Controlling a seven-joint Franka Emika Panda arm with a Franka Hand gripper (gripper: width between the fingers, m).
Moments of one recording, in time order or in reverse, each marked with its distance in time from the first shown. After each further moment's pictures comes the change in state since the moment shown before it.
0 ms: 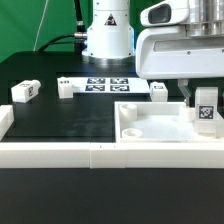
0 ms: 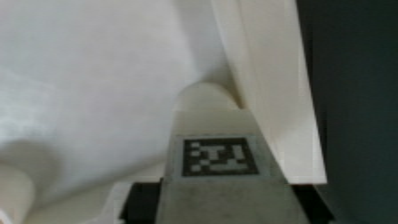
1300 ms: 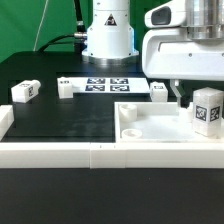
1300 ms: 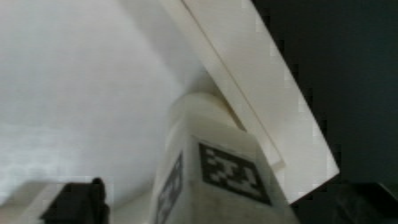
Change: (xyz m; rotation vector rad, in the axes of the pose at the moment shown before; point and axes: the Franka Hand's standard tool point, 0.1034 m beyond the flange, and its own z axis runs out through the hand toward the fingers) arm 0.001 -0.005 0.003 -0.034 -0.033 -0.090
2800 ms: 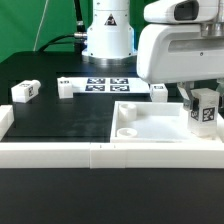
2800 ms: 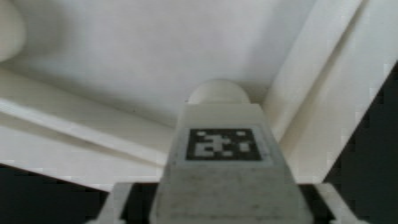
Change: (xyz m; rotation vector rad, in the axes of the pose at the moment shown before) arm 0.009 0.008 -0.003 -0.051 0.006 -0.686
